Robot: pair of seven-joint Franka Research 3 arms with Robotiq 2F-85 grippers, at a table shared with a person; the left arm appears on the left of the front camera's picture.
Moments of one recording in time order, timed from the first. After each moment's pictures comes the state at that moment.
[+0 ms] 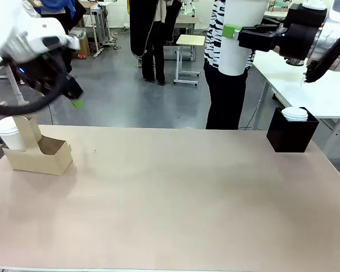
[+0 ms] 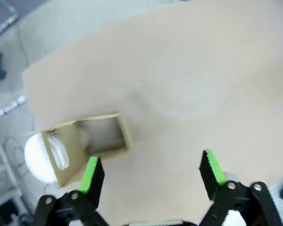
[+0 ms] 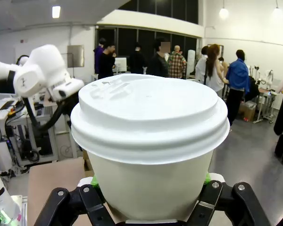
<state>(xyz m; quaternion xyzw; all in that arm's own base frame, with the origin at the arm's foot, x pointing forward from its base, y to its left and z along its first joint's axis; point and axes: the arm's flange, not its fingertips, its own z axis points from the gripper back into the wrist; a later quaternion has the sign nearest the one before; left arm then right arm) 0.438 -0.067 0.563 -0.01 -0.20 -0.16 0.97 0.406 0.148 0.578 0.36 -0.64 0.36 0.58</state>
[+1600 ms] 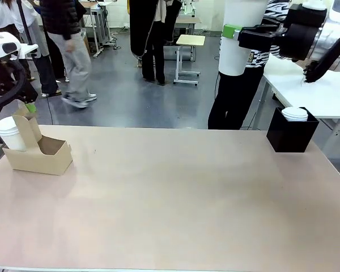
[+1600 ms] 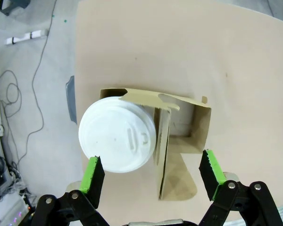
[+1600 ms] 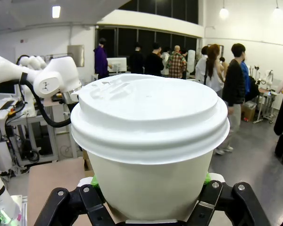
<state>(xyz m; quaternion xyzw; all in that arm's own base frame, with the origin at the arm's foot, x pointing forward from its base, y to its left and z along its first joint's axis) 0.478 0.047 0.509 0.01 -0.14 0.01 0.99 0.406 0.147 0.578 0.36 -0.64 0.36 0.58</state>
